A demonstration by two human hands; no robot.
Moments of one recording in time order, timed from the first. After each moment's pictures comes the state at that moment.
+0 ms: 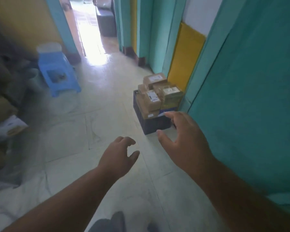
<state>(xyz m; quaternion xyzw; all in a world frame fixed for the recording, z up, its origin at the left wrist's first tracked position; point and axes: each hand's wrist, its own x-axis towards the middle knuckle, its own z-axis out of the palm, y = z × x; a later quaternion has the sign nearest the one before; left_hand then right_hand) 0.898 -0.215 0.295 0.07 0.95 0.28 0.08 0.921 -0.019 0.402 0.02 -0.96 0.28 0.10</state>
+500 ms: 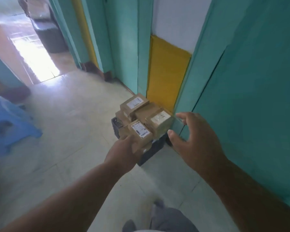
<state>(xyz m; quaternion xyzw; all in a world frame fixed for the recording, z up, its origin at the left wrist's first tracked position) 0.496 -0.186 0.296 0.20 0.93 0.26 0.16 0.597 -0.003 0.396 -0.14 -0.94 0.25 0.16</state>
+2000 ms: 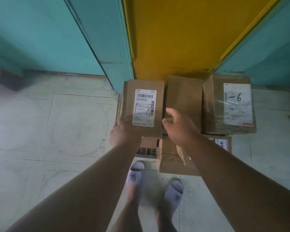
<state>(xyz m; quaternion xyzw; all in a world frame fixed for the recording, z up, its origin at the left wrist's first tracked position) -0.077 -0.064 -0.045 0.25 0.89 0.14 0.36 0.067 0.017 -0.024 -0.61 -0.64 0.46 -0.02</state>
